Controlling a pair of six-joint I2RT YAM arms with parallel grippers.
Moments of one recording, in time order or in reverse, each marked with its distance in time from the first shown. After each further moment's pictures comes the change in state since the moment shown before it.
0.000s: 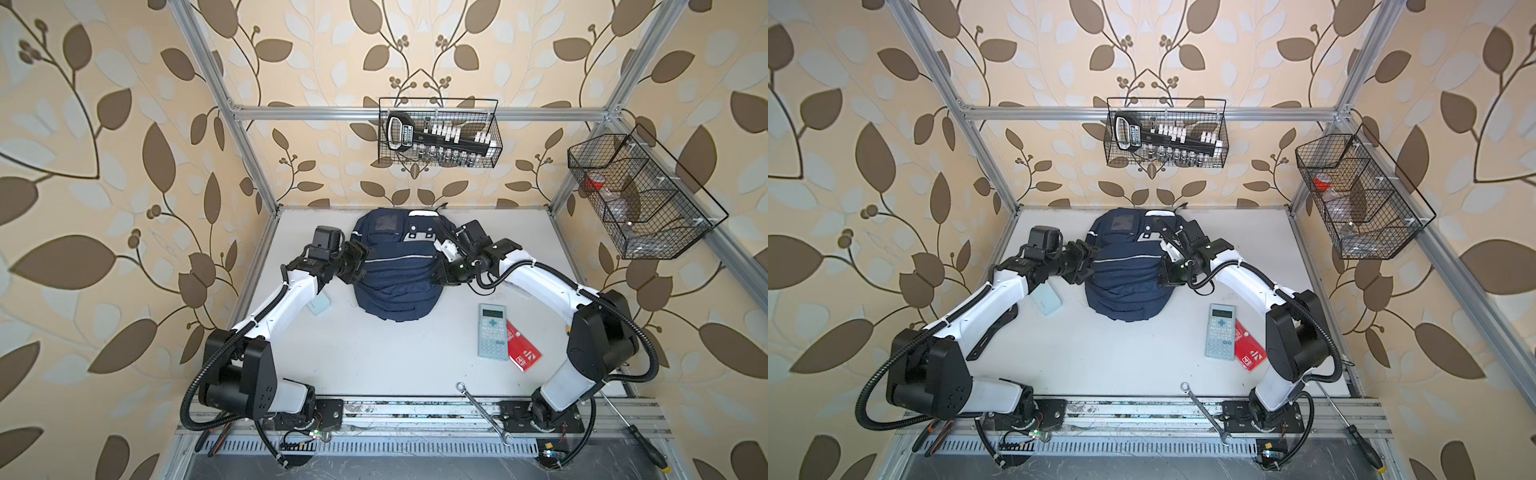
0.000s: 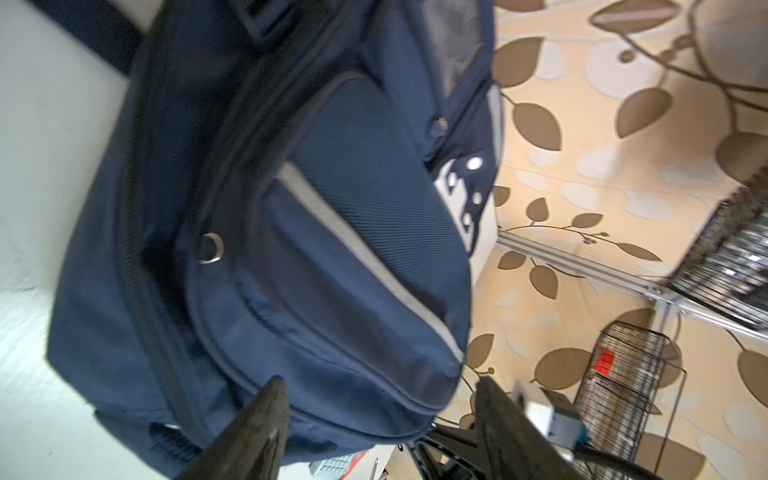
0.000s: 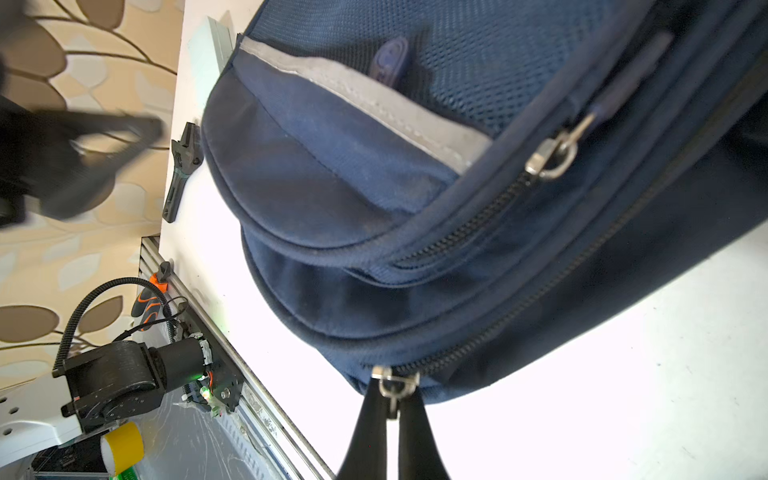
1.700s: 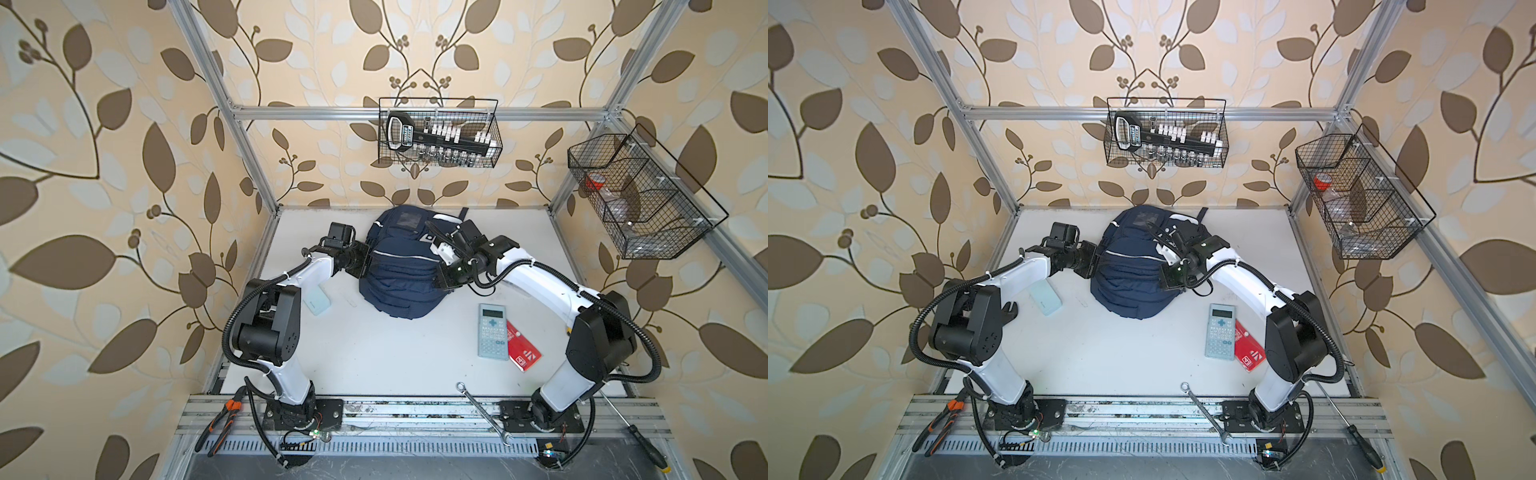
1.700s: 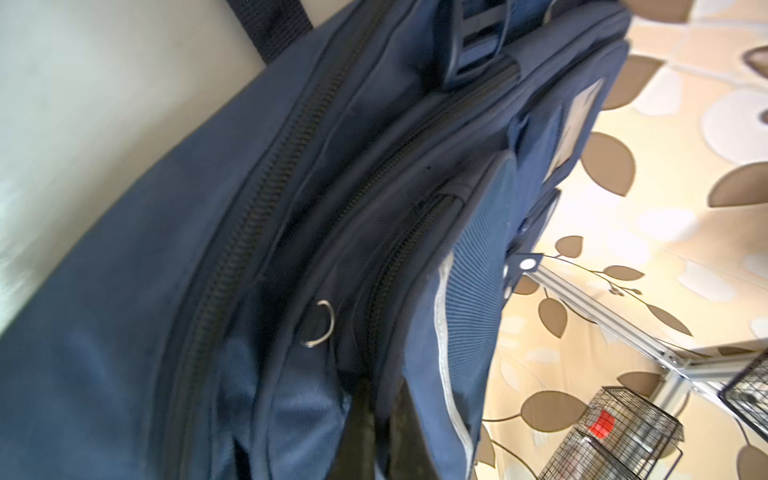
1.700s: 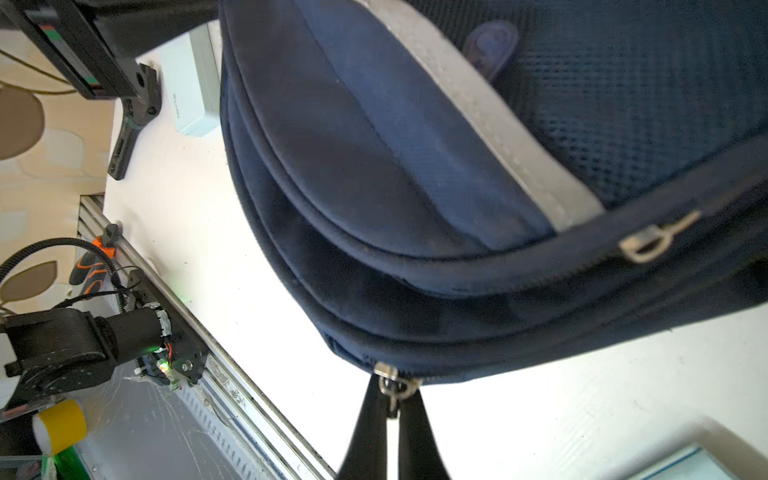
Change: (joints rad) left arm 0.004 0.319 0.074 0.109 0.085 -0.146; right arm 0.061 0.013 0.075 -0.154 0.103 -0.098
